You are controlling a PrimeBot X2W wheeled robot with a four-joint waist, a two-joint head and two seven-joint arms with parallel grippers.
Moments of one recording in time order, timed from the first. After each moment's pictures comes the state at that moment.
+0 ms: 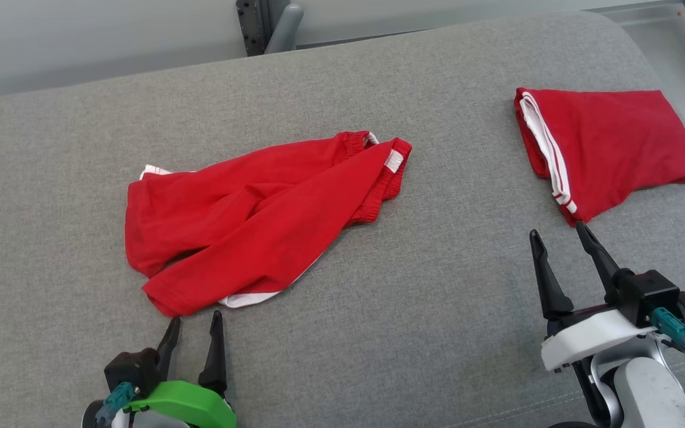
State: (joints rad) left arm -0.10 0.05 -0.13 0.49 -0.34 -0.08 -0.26; right arm -0.14 -0.14 0.06 0.22 0.14 0.13 -0.26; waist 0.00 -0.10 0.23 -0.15
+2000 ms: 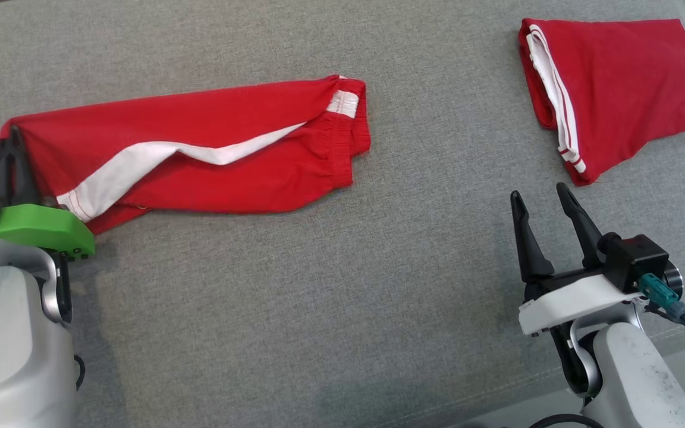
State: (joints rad) left arm -0.59 0.18 0.16 0.60 -0.07 -0.05 -0.26; right arm -0.24 -0.09 0.07 0.23 0.18 0.13 -0.26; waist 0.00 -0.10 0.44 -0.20
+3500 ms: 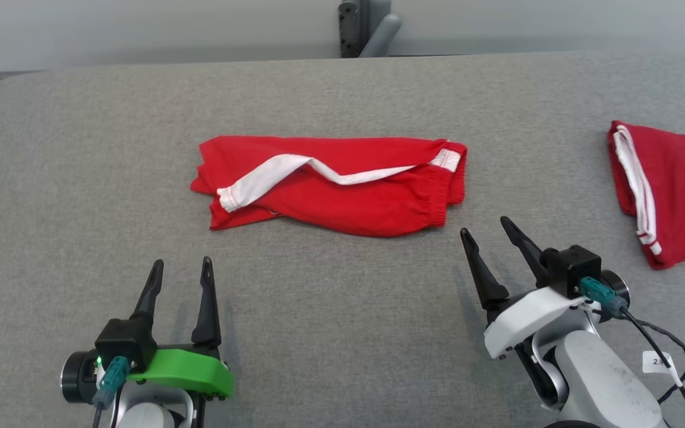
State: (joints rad) left arm -0.10 0.05 -0.11 0.26 -0.21 -0.01 -0.26; right arm -0.29 -0.12 0.25 0.42 0.25 0.13 -0.26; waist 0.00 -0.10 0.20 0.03
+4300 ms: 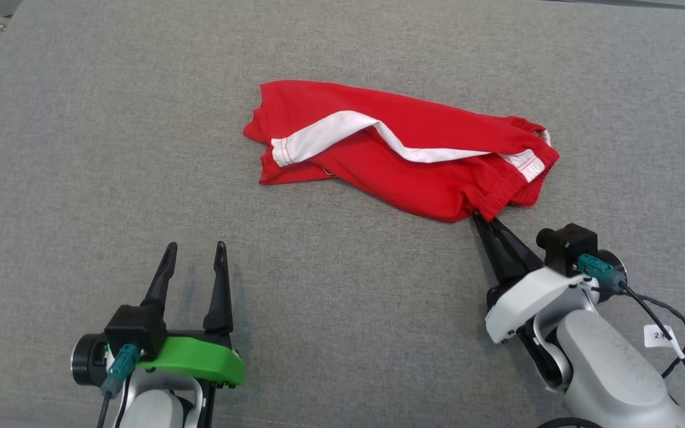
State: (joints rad) left arm -0.14 0.05 -0.16 0.24 -0.22 0.00 -0.26; right arm -0.42 -0.18 0.37 0.53 0.36 0.13 -0.26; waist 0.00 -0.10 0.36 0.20
